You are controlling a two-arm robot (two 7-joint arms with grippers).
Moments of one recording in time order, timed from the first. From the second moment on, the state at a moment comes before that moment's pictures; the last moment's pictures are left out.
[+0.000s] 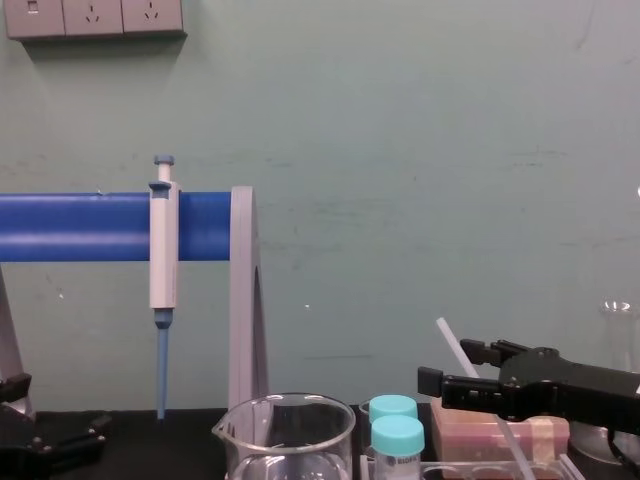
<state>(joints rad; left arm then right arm) -0.20 0.60 0.45 -1.41 -0.25 -0.12 0.03 0.57 0.33 -0.44 -0.90 0.48 -0.23 0.79</state>
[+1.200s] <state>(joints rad) -0.20 0.60 0.45 -1.41 -0.25 -0.12 0.03 0.57 0.33 -0.44 -0.90 0.47 -0.23 0.79</state>
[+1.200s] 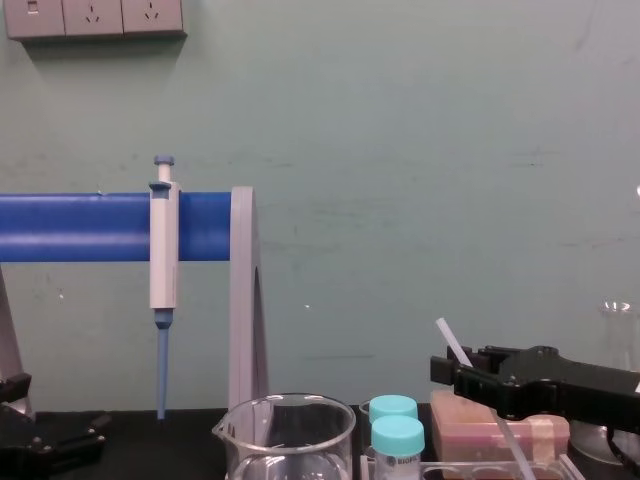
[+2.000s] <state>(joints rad) -0.20 0.60 0.45 -1.41 -0.25 -0.12 0.03 0.57 0.33 -0.44 -0.90 0.47 -0.23 0.79</state>
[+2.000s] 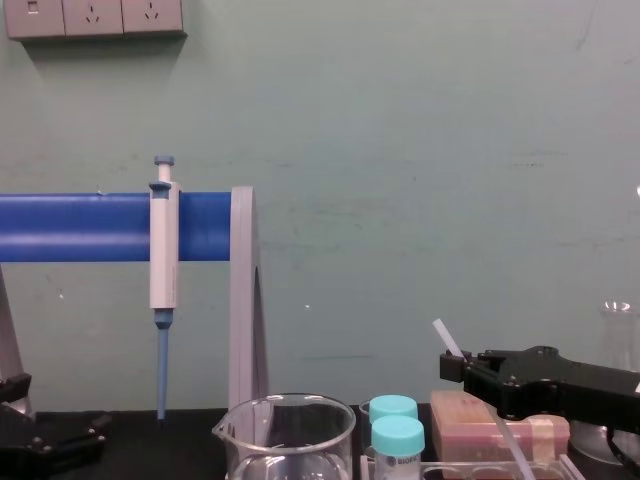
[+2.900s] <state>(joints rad) -0.20 0.60 0.45 -1.41 -0.25 -0.12 0.03 0.50 0.36 -0.38 -1.10 0.52 -0.30 0.73</state>
